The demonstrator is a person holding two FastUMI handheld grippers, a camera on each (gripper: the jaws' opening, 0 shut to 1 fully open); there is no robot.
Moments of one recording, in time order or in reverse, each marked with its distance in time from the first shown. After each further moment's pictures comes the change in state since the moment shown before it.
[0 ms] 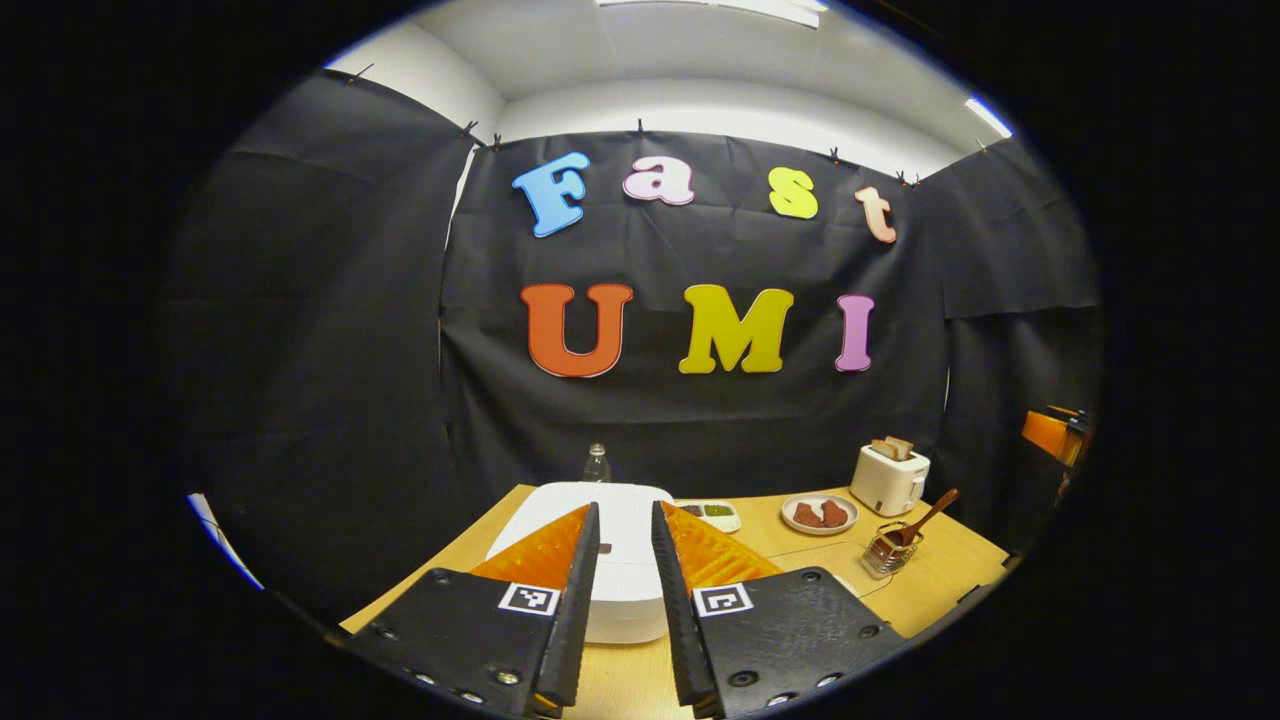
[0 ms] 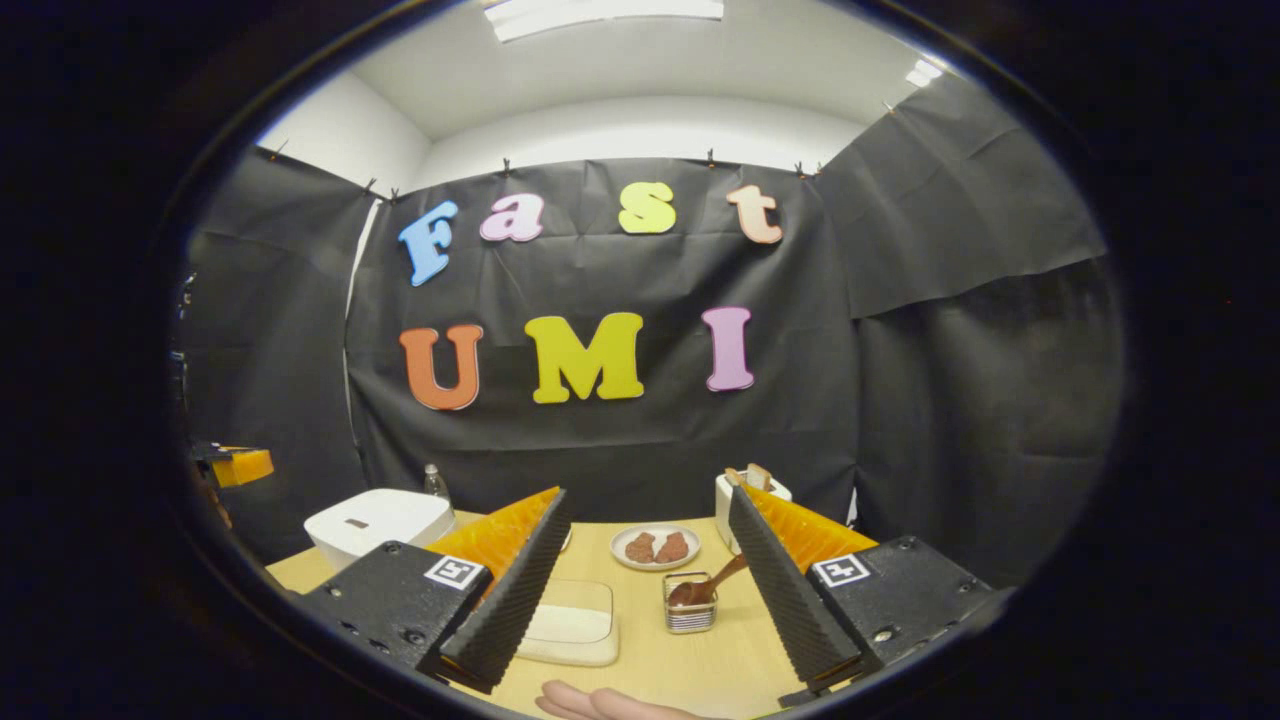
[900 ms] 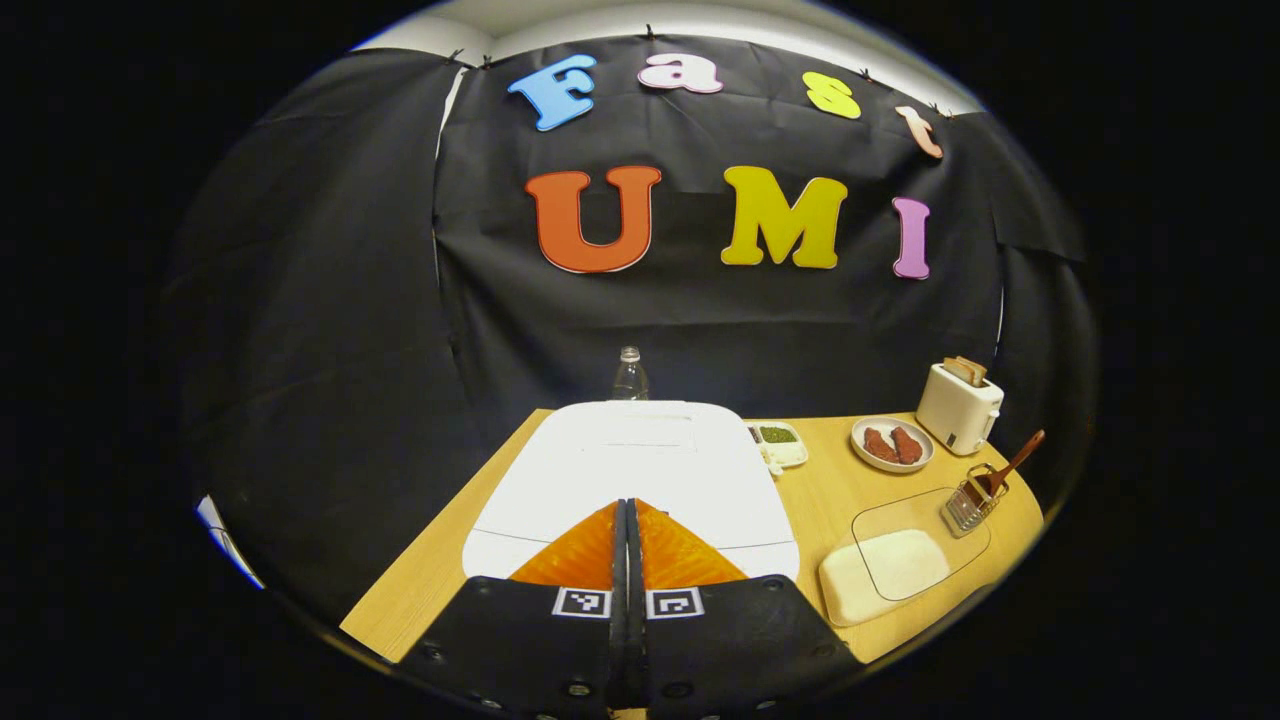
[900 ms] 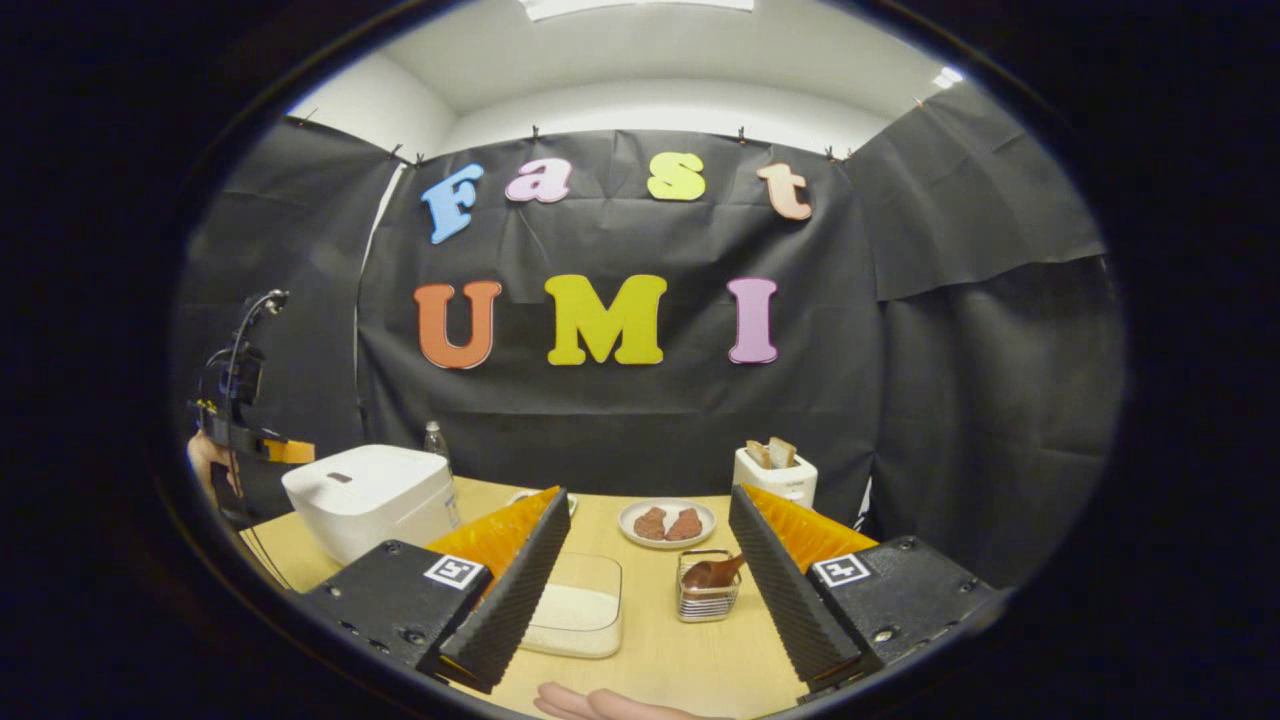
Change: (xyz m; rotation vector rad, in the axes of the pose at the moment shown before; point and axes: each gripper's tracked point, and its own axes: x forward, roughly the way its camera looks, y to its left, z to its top) left arm 0.119 0.032 -0.093 0.044 0.283 0.069; right arm 0.036 0.015 -0.069 -0.069 0.053 0.030
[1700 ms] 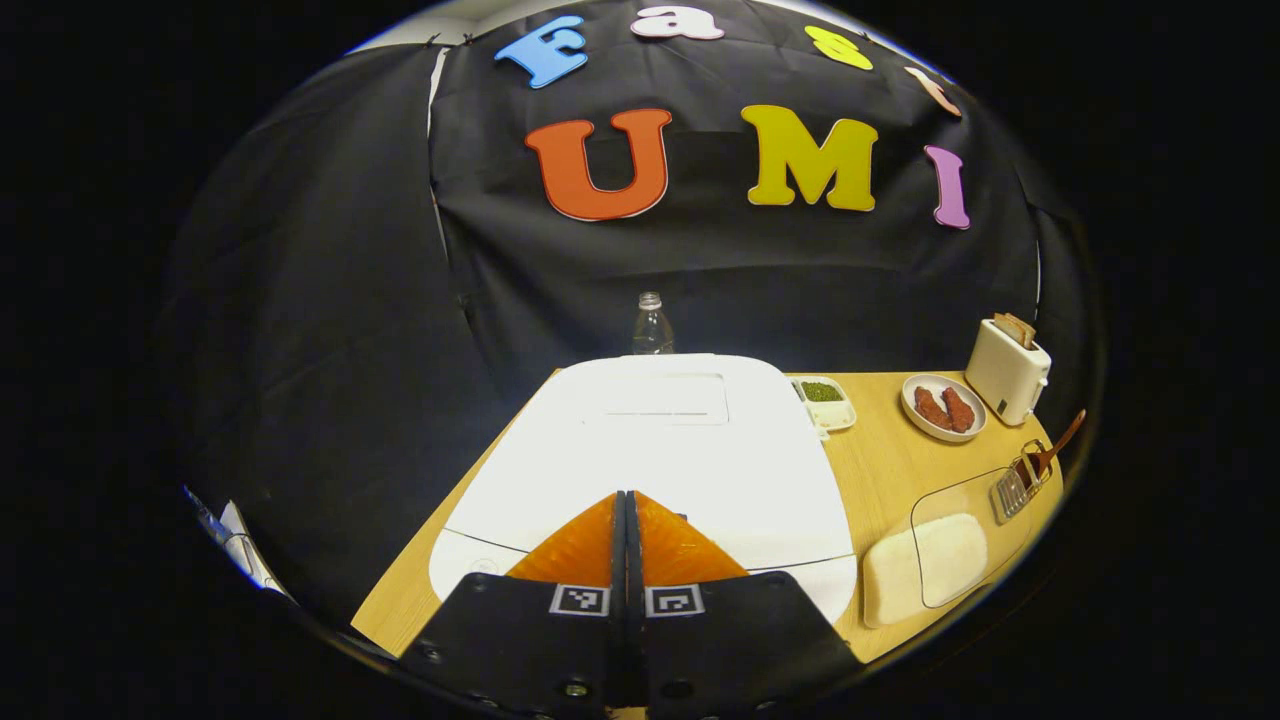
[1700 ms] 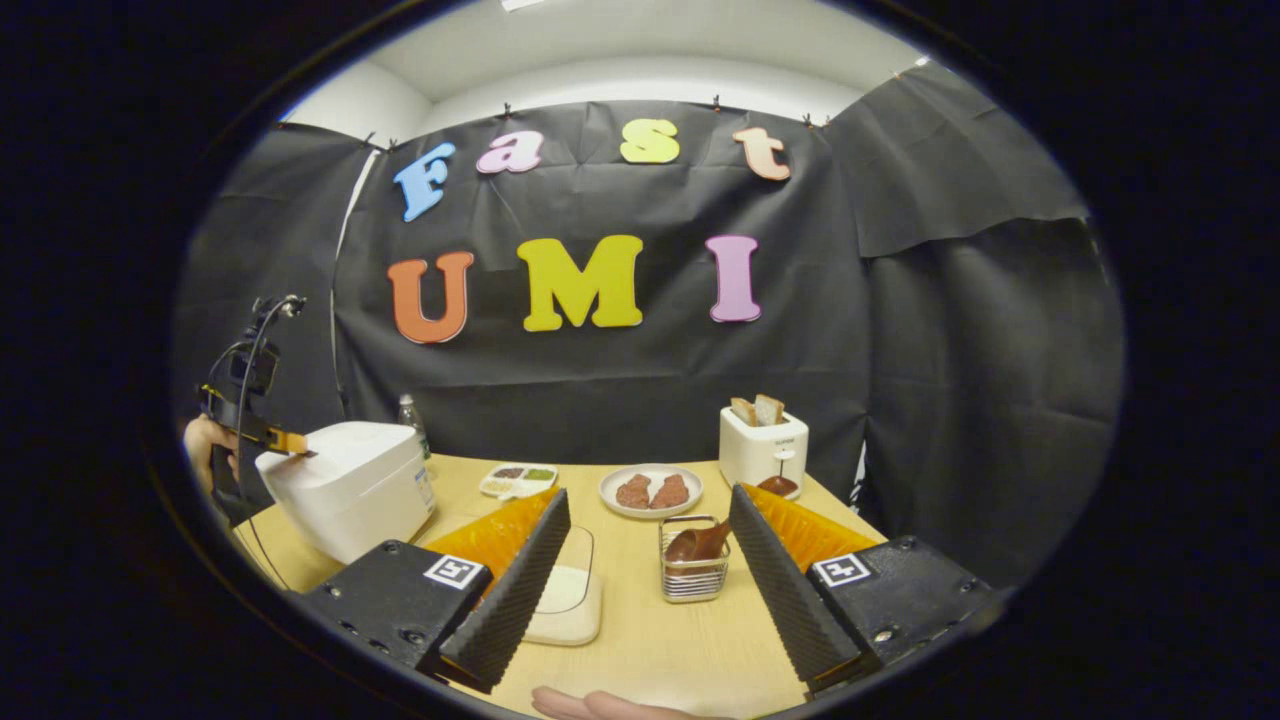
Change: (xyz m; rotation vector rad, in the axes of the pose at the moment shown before) left arm 0.038 0.005 -0.026 0.037 0.150 0.104; right arm 0.022 -0.022 -0.057 0.057 0.091 -0.026
